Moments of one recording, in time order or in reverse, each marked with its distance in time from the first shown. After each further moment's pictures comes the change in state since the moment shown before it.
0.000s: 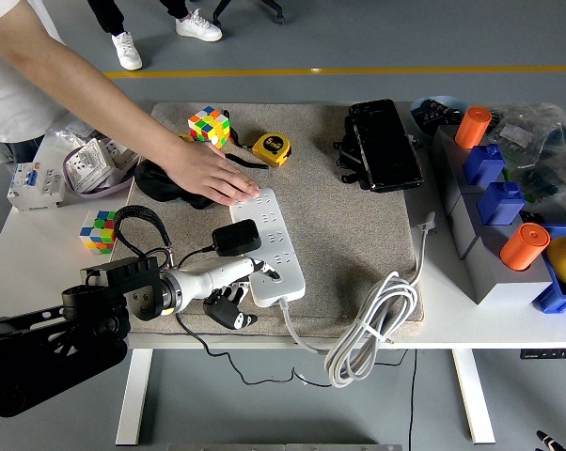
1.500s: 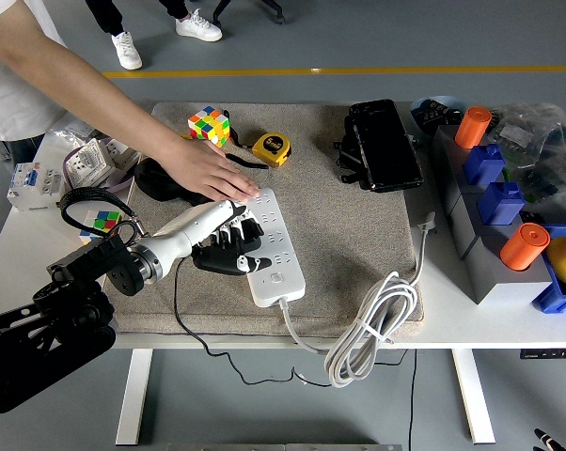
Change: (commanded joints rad) left arm 0.066 0.021 -0.140 -0.048 0.048 0.156 -0.039; right arm 0.004 0.005 -0.002 -0.003 0.001 0.000 0.000
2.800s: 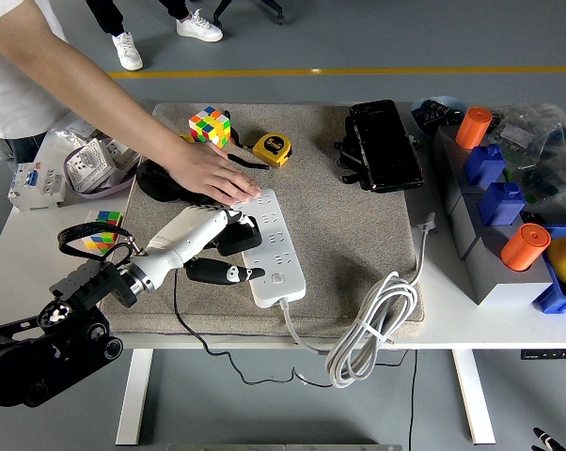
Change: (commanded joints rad) left arm -0.015 -0.042 0.157 0.376 0.151 0.375 -0.527; right arm 0.002 0.005 0.000 -0.001 0.005 0.000 0.001
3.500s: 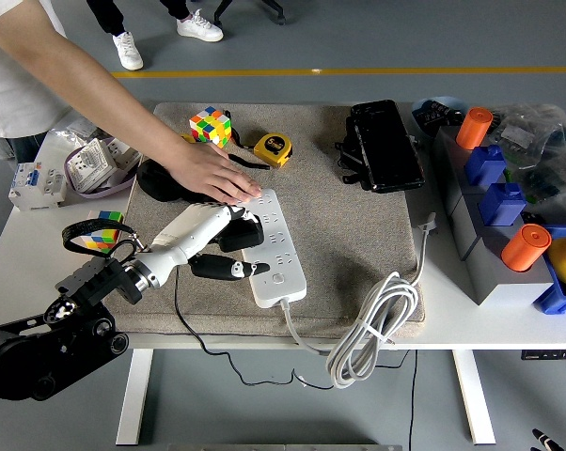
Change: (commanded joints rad) left arm -0.021 -0.025 0.010 0.032 -0.044 -0.004 -0.020; right arm 0.001 0.000 -0.005 0.001 -0.001 0.003 -0.009
